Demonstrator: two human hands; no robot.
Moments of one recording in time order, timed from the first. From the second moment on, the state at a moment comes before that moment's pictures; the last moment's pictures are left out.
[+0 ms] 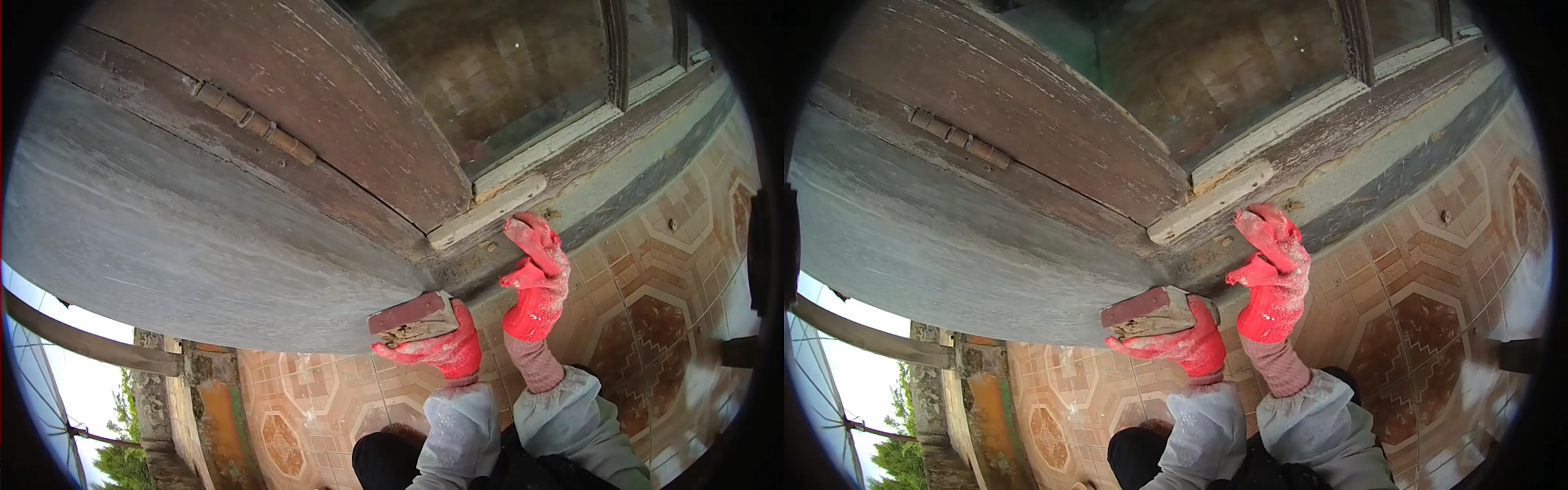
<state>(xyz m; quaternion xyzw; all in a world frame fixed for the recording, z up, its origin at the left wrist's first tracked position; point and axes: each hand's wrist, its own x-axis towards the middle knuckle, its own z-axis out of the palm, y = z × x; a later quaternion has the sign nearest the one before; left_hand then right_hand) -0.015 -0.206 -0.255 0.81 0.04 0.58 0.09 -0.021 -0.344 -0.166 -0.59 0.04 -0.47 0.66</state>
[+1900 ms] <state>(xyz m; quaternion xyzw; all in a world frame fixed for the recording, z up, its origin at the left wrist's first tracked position) -0.005 -0.196 0.026 0.78 -0.03 0.62 0.11 -0.034 -0.309 -0.171 -0.60 -0.13 -0.26 0.75</state>
